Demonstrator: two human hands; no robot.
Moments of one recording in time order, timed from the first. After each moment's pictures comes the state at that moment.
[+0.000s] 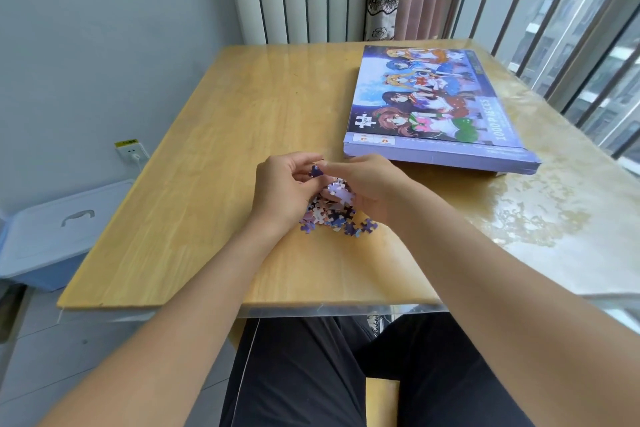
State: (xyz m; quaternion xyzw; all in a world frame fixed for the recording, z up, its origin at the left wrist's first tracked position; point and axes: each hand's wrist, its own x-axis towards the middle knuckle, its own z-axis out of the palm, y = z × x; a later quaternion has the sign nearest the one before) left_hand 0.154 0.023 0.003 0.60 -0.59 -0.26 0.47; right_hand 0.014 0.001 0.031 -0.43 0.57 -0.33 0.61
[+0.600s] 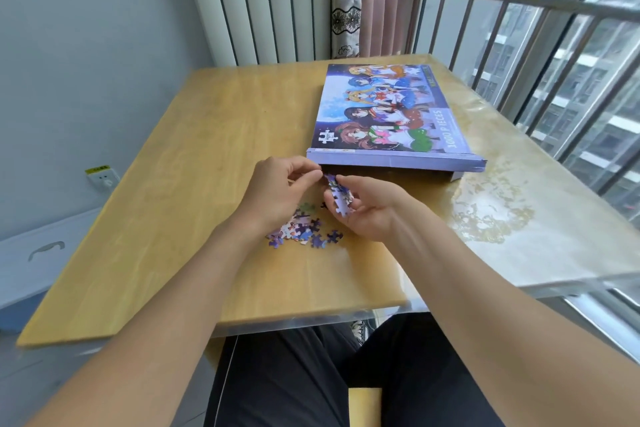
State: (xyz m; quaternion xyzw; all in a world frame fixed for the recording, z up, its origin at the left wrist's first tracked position) left_hand 0.126 0.010 0.028 0.55 -0.70 -0.24 0.39; right_hand -0.030 0.020 0.047 -0.06 0.47 -0.44 0.76
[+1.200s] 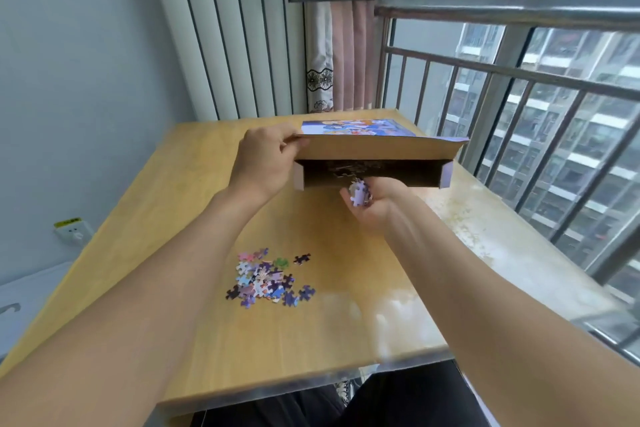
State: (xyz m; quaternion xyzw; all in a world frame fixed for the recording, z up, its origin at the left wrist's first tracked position) left_hand 0.097 -0.065 0.114 0.49 -0.75 -0.03 0.45; right_hand -0.078 -0.022 0.112 0.04 0.39 -0.58 0.71
